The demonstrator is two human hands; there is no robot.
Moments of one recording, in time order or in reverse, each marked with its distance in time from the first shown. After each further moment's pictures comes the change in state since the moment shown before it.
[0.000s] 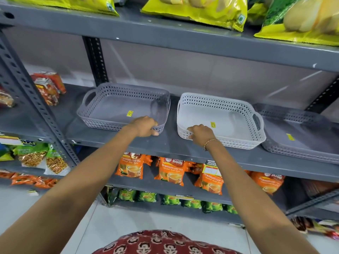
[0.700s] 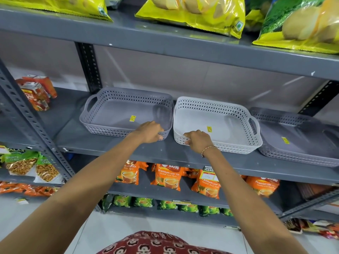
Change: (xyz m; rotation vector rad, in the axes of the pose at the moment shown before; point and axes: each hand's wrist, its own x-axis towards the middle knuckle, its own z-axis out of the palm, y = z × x) left_hand 0.018 0.025 0.003 -0.021 0.057 0.071; right_hand 0.003 0.000 0.005 0.010 0.036 -0.022
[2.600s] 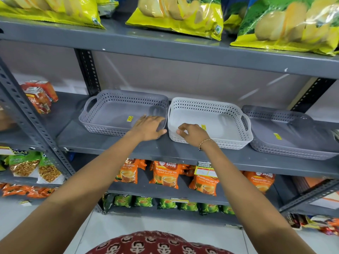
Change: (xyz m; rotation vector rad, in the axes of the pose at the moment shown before) left_hand -0.014 0.027 -0.011 0.048 0.134 -0.033; right_hand -0.017 0.010 -0.020 0.346 0.043 0.034
